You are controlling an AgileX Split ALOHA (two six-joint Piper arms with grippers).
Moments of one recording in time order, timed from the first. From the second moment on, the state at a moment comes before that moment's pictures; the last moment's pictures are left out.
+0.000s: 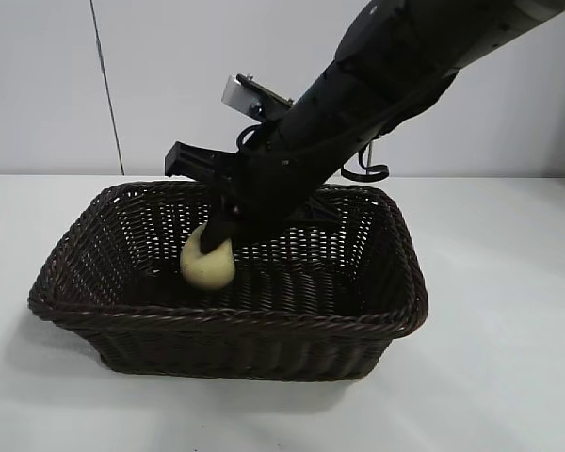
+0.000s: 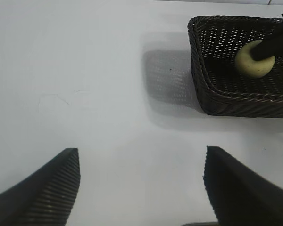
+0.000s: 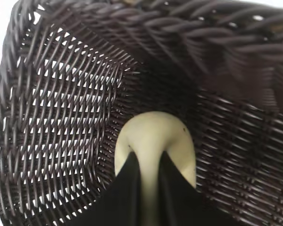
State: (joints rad) left arm -0.05 -0.01 -0.48 -0.08 1.13 0.05; right arm 0.56 2.03 -1.34 0.79 0.47 -0.34
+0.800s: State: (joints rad) left arm -0.05 -0.01 -0.48 -0.08 1.13 0.05; right arm 0.48 1.96 -1.80 0.09 1.17 0.10
